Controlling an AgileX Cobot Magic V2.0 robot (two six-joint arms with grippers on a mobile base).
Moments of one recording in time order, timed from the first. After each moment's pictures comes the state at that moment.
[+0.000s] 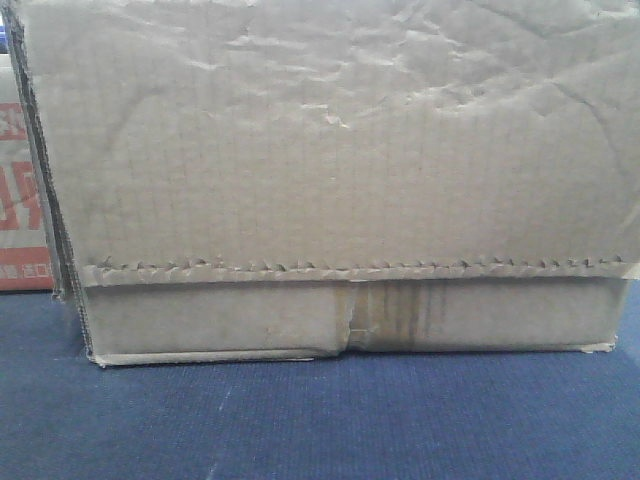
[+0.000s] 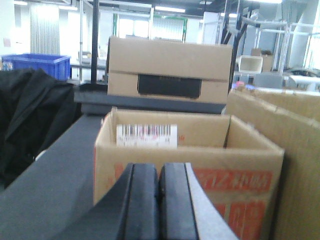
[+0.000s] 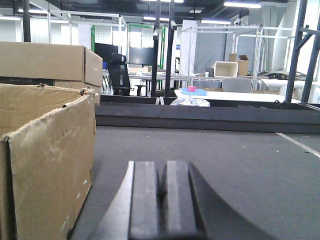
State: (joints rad) left arm -0.02 0.00 -0.06 0.11 -0.03 -0.16; right arm 0.00 0.00 -0.03 0.07 -0.07 -0.07
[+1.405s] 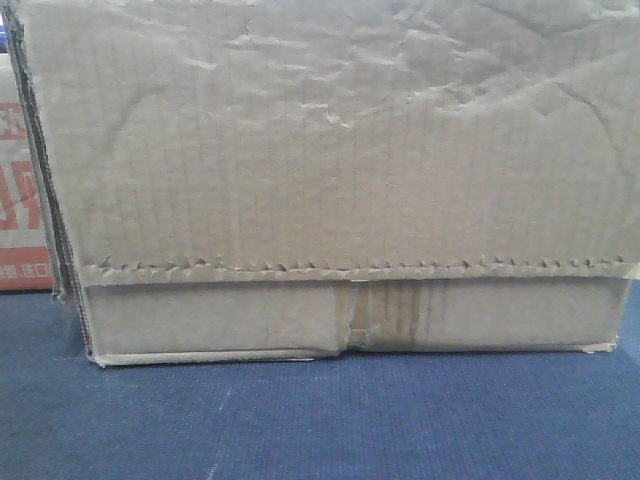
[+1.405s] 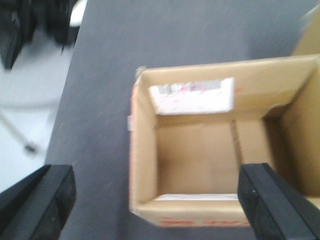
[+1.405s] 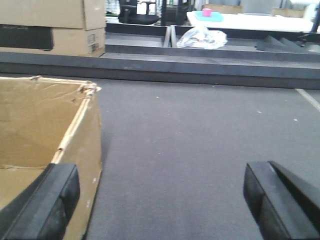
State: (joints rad) left arm 0.00 1.14 -1.25 0.21 0.92 -0.05; right arm 0.05 0.62 -0.64 0.07 0.27 -0.07
